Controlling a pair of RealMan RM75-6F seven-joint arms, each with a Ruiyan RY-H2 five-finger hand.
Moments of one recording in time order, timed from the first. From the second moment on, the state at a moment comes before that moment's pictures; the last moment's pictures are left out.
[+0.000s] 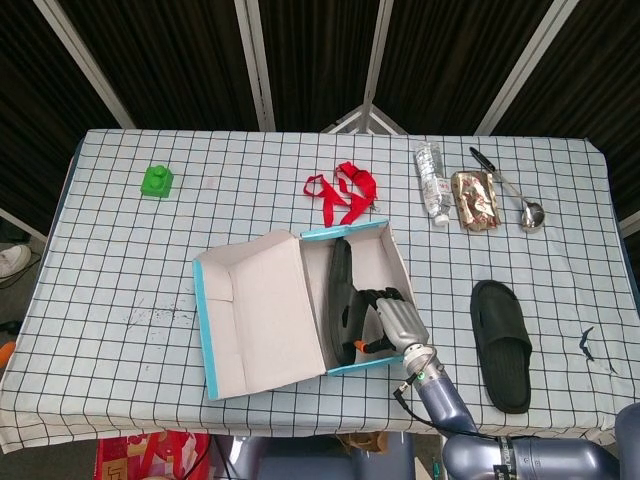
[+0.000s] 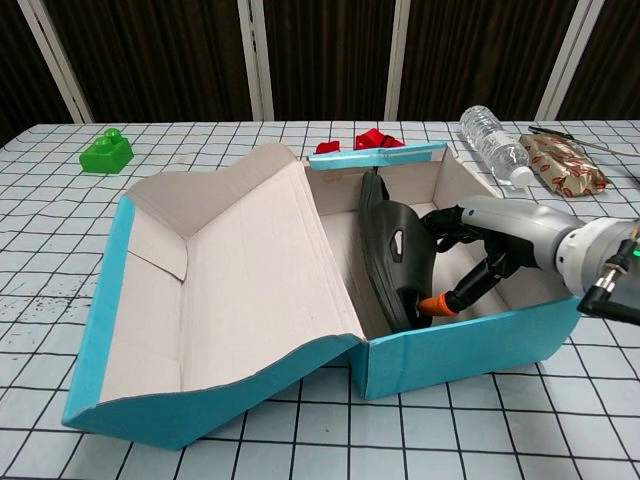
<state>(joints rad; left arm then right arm) 0.02 -1.07 -0.10 -1.60 1.52 1.70 0.04 0.69 -1.54 0.19 -1.87 -0.67 1.10 -0.39</state>
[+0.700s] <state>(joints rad) 0.02 -1.07 -0.10 -1.61 1.52 1.70 0.04 0.74 -1.49 0.22 -1.93 -0.55 1.12 -0.47</state>
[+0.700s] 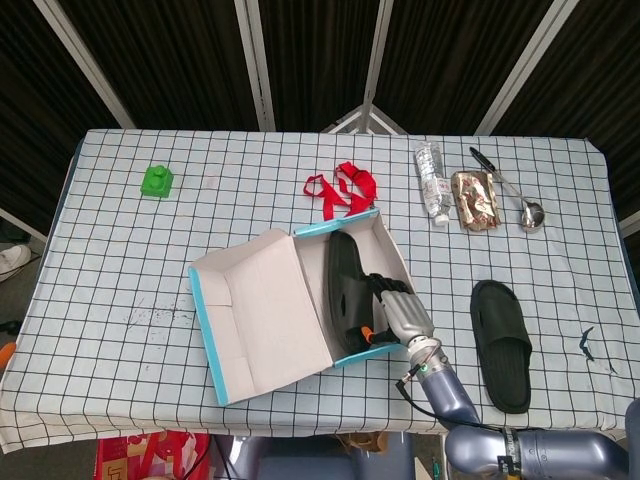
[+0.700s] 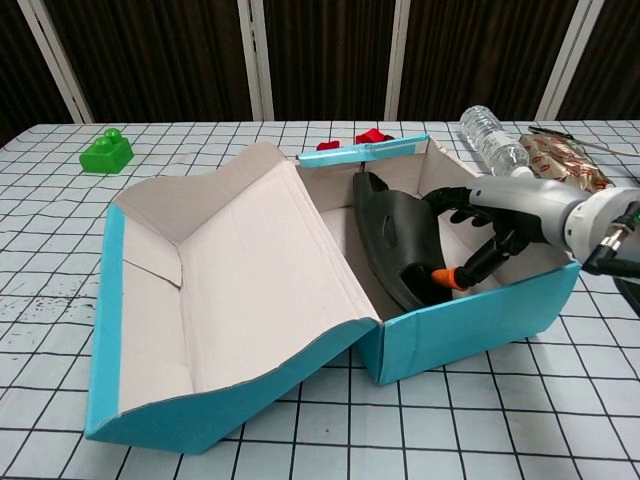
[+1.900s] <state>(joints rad) 0.03 -1.07 -0.10 -1.61 1.52 1.70 0.03 0.86 -1.30 0.20 -2.15 -0.36 1.07 -0.55</state>
